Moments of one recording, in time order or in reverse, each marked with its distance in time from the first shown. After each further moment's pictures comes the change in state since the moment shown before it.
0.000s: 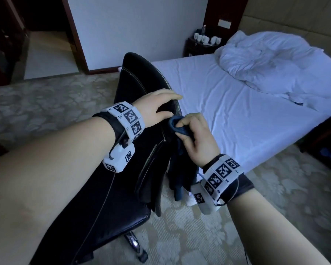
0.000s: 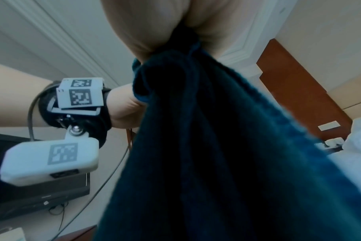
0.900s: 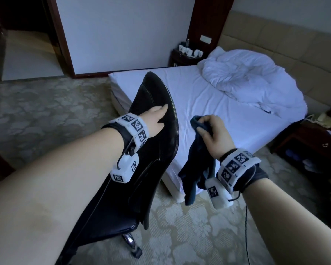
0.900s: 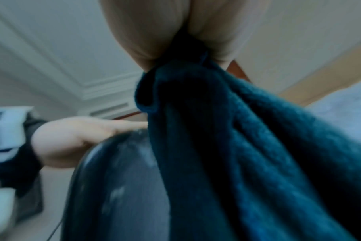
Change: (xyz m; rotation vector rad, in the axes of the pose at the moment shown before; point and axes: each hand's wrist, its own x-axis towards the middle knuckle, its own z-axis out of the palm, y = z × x) left_hand -0.062 0.042 -0.037 0.037 -0.253 -0.376; right_hand -0.010 -0.083 -0.045 -0.227 0.025 0.260
